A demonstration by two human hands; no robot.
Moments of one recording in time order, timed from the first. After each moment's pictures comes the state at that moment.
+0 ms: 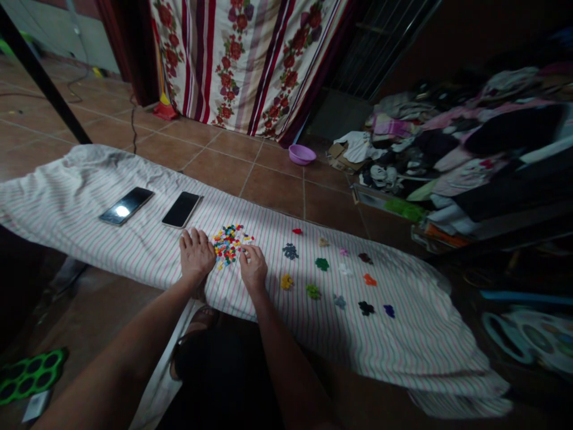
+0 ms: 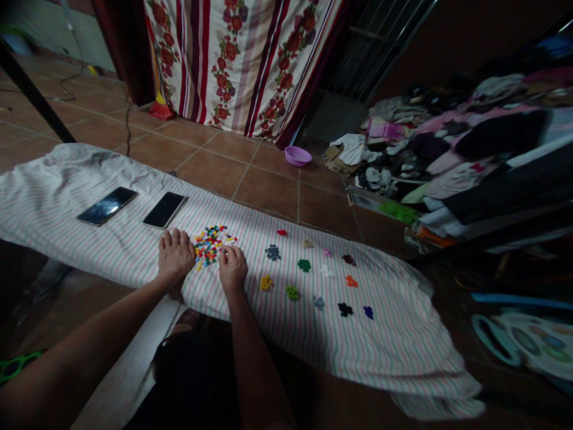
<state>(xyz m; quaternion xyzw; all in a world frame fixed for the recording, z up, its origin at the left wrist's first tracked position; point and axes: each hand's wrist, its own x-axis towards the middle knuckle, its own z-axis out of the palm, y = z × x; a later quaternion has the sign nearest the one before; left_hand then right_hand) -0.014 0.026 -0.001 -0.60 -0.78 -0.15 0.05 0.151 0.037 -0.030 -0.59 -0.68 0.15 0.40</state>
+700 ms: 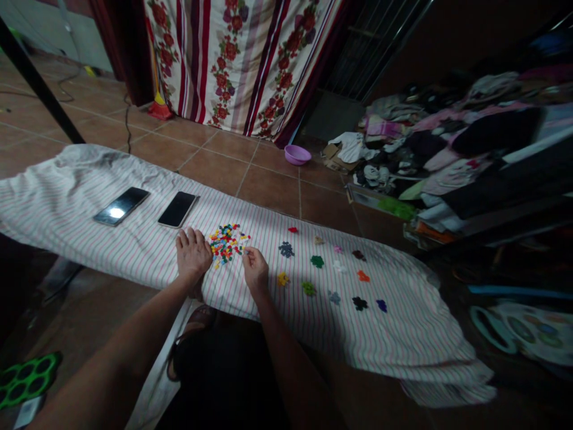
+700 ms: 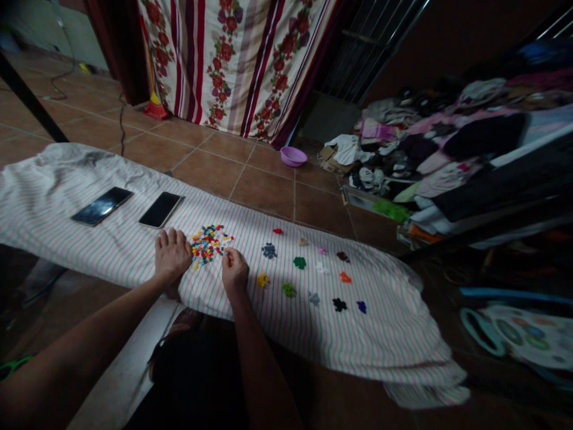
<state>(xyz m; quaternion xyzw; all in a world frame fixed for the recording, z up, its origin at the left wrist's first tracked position) -0.017 0.026 -0.010 -0.60 -0.78 -0.15 0.08 0.168 0.031 -0.042 -0.57 -0.61 0.26 0.49</state>
